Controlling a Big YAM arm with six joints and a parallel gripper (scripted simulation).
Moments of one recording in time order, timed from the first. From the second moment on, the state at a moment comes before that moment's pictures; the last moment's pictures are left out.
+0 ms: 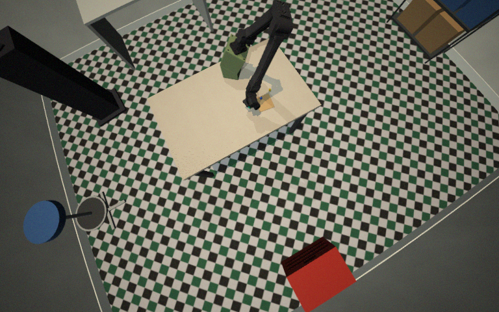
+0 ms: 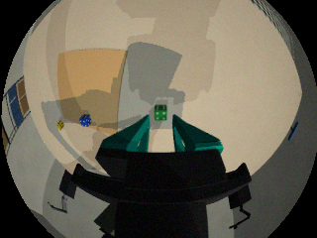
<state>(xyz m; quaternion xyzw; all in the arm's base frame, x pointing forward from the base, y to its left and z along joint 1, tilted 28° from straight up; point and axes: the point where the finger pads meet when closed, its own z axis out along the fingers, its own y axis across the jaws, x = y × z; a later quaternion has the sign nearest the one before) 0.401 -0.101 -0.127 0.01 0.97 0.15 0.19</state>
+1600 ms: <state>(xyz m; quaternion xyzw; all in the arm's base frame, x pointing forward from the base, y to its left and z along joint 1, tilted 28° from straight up) 0.401 -0.101 -0.127 0.01 0.97 0.15 0.19</state>
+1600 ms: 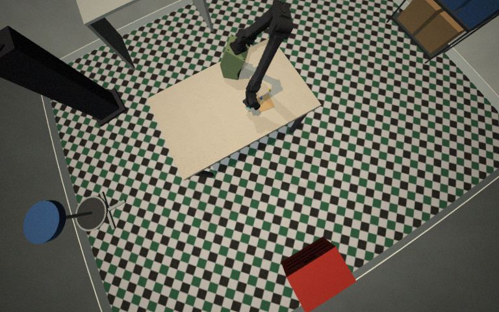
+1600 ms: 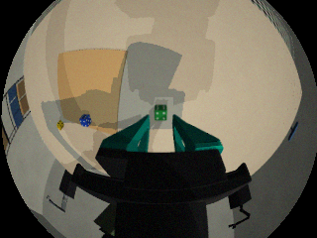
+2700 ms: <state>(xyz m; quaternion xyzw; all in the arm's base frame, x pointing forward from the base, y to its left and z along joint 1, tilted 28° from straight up) 0.399 -0.100 -0.128 0.01 0.97 0.15 0.19</state>
